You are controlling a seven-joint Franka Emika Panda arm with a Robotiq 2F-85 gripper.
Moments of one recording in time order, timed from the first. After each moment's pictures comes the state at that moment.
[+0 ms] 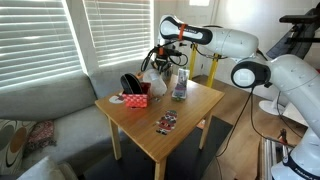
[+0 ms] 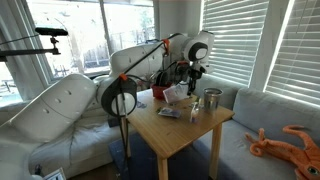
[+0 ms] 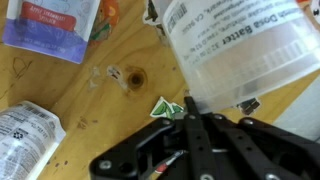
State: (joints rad) arm -0.16 0.96 0.01 -0.52 0.22 1.48 0.83
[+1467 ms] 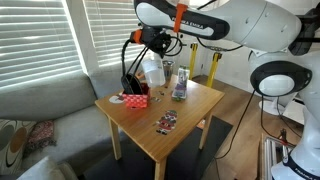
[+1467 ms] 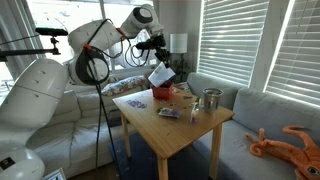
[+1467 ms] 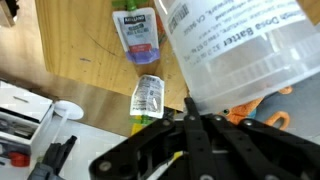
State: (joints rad) arm 0.38 0.75 -0.28 -0.51 -0.34 1.21 1.45
